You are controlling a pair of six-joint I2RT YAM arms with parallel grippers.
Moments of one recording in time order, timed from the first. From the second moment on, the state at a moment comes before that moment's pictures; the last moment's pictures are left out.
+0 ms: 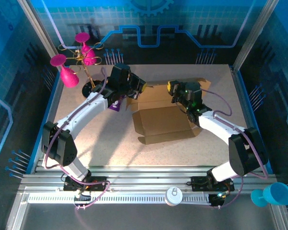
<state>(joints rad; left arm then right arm) -0.45 1.63 1.45 -0.38 0.25 -1.55 0.38 1.48 0.92 0.35 -0.06 1.84</state>
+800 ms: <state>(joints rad) -0.11 1.49 1.03 -0.31 0.45 -1.36 0.28 1.41 1.13 -0.05 -0.12 1.92</state>
